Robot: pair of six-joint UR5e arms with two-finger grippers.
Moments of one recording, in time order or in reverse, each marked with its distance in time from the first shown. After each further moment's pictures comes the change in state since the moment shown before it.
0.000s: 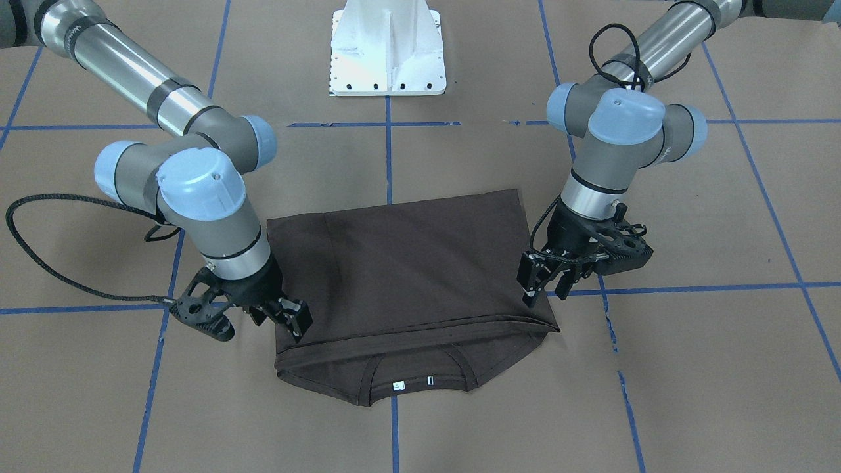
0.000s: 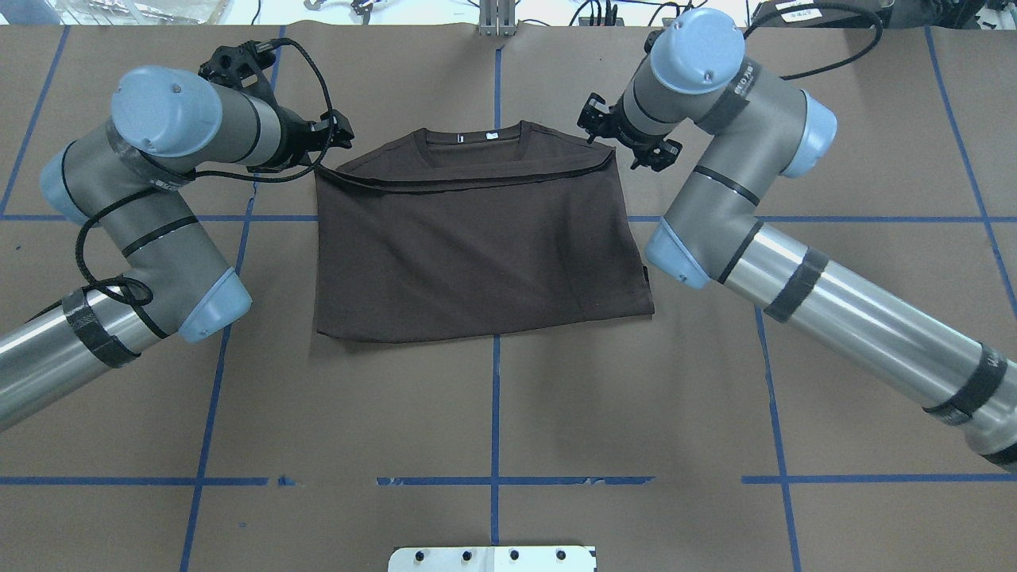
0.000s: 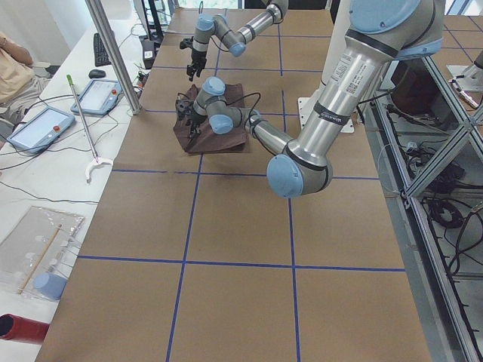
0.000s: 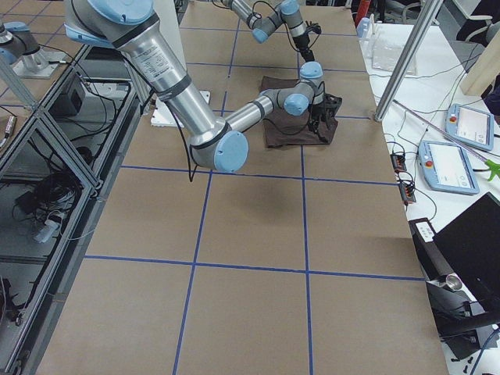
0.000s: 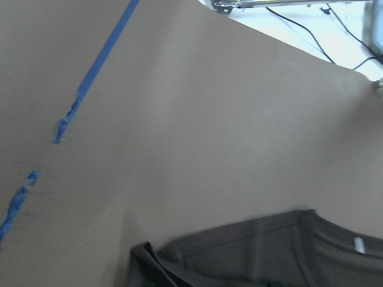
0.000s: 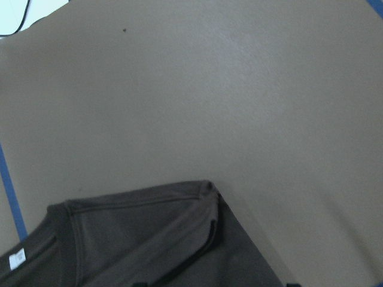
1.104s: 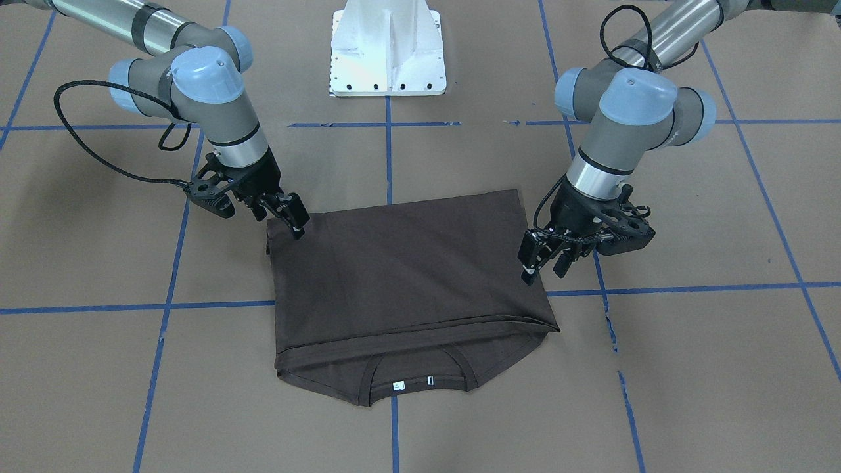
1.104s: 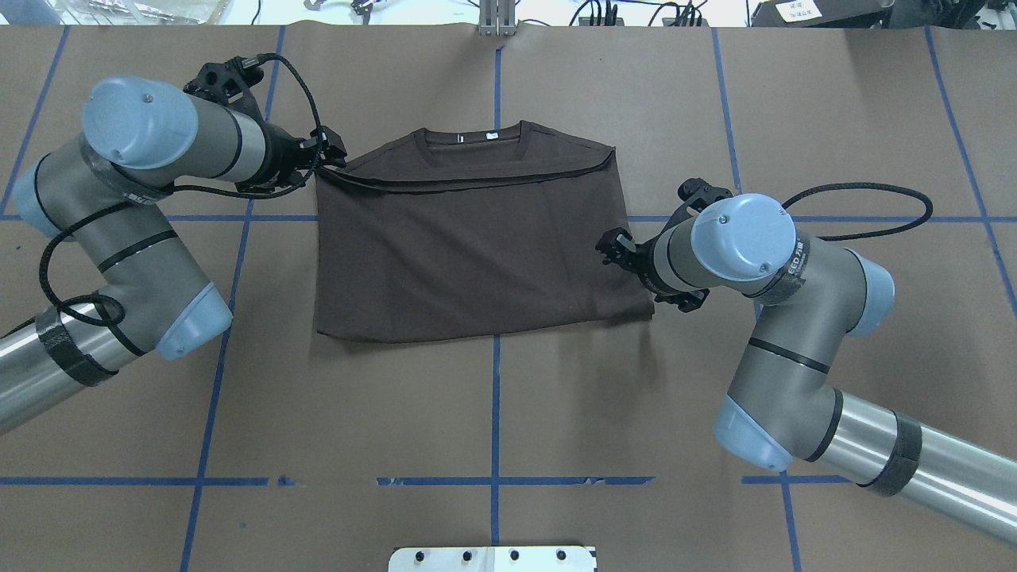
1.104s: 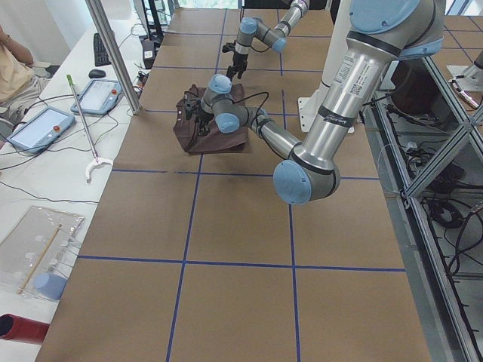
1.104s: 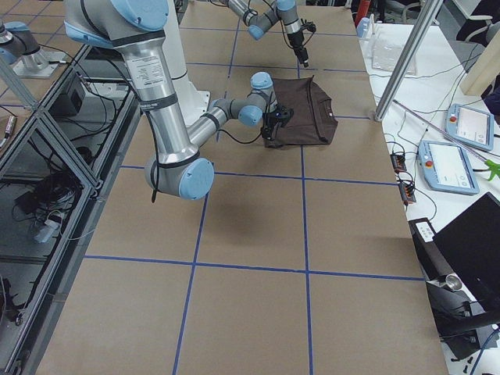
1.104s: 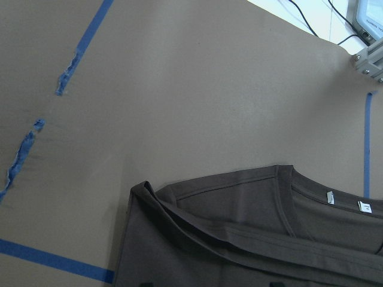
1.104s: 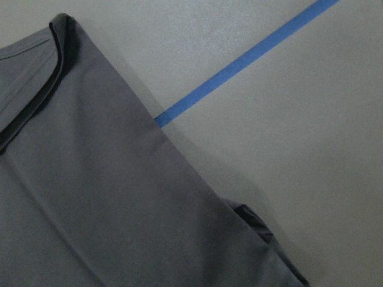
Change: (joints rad) left arm 0.007 0.049 -0.045 0.006 -0.044 -0.019; right arm -0.201 -0.268 0.327 -0.055 -0.120 0.215
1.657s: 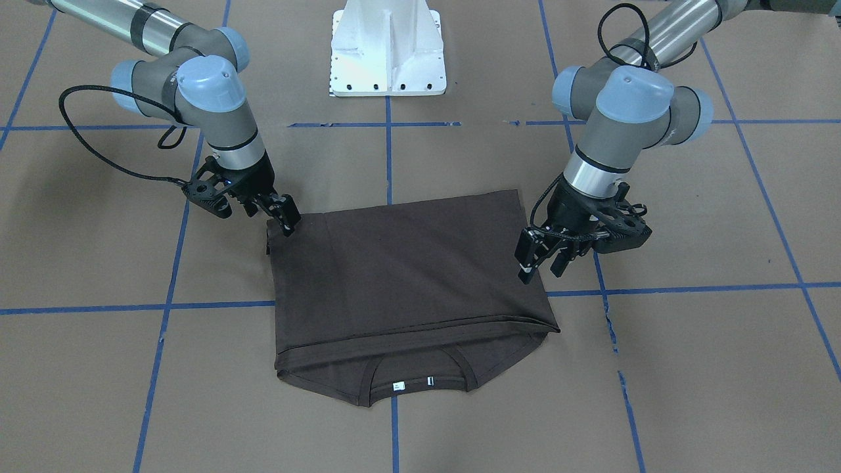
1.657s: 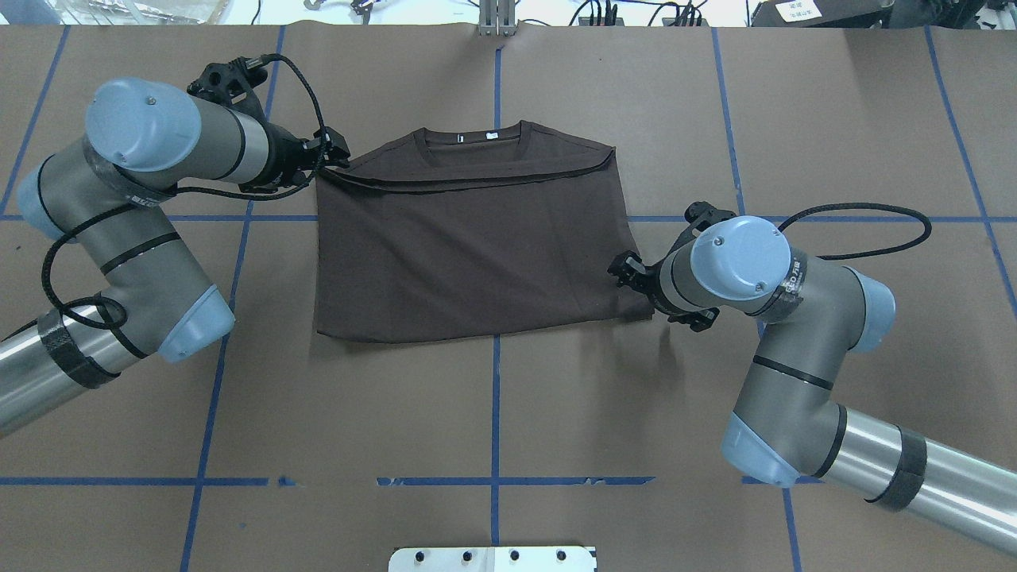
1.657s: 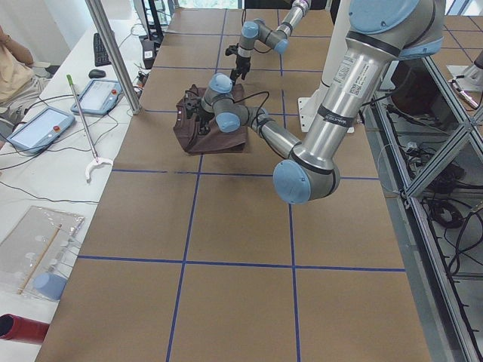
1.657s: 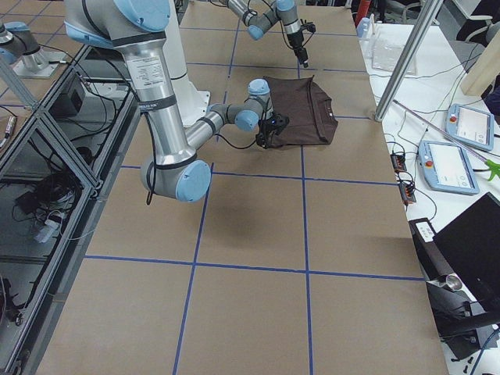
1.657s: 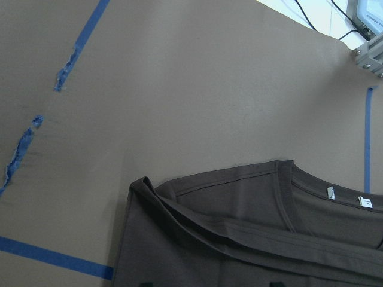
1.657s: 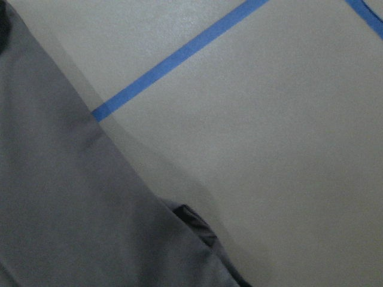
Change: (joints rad) left arm 0.005 -0.002 -0.008 0.000 0.011 0.004; right arm -0.031 -0.029 -0.008 -0.026 -0.002 0.003
